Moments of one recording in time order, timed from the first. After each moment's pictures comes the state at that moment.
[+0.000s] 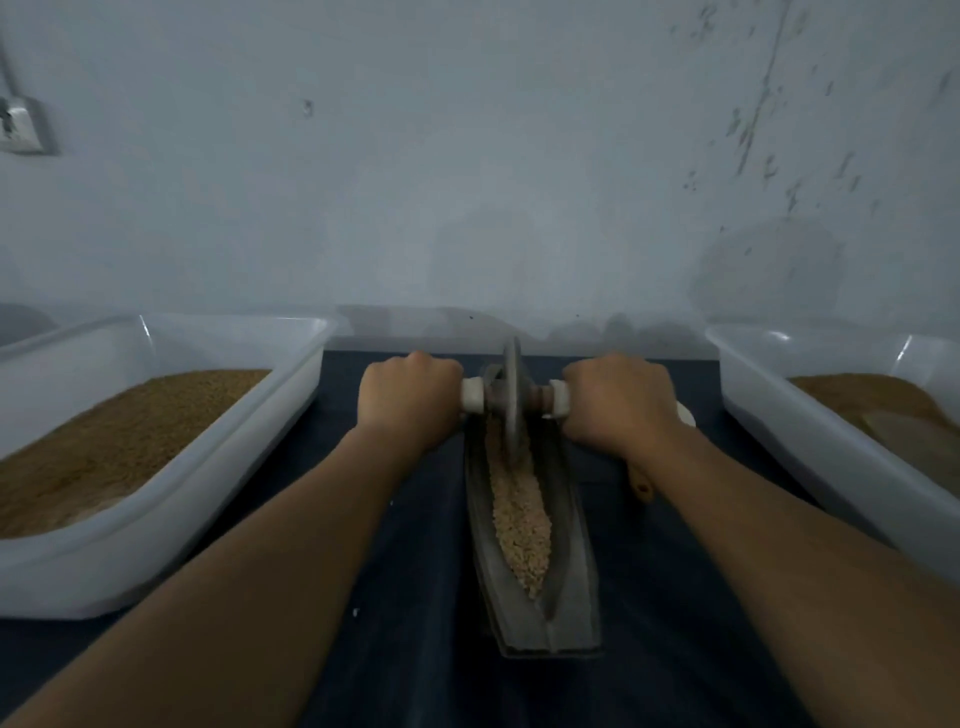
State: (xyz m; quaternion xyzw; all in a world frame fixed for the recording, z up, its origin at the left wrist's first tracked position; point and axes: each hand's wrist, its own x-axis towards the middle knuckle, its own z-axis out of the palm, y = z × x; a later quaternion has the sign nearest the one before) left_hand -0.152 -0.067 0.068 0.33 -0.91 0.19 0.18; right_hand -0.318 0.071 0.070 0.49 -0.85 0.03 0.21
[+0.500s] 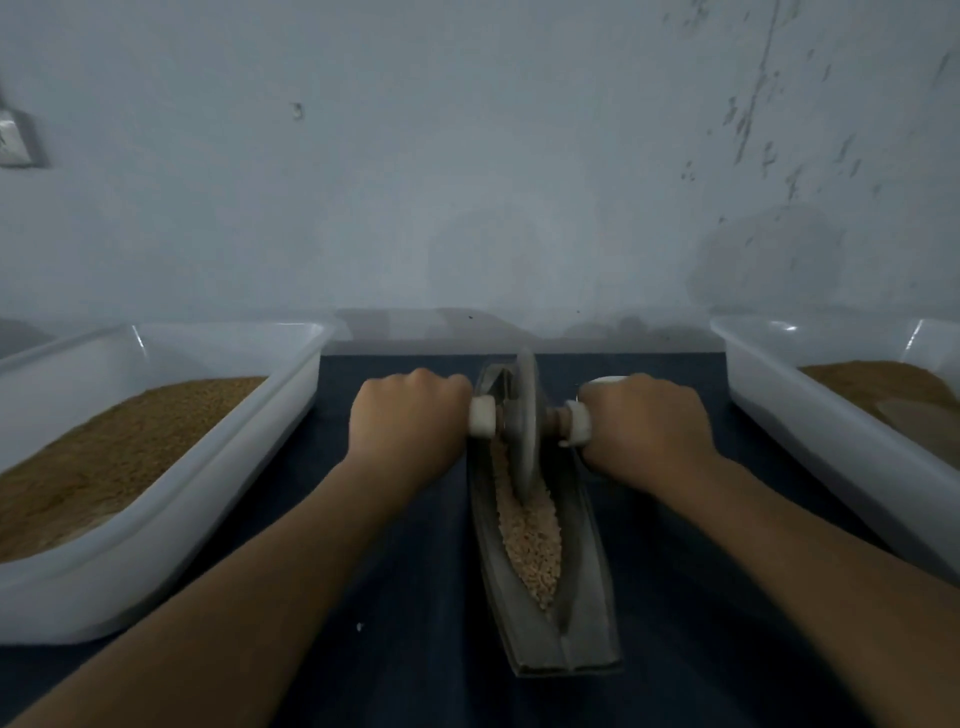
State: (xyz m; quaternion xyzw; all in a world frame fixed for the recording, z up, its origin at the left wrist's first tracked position) left_hand -0.136 -0.055 0.052 0.29 -0.89 0.25 0.23; right_hand -0.313 0.098 0.049 0.49 -0.84 0.05 0.22
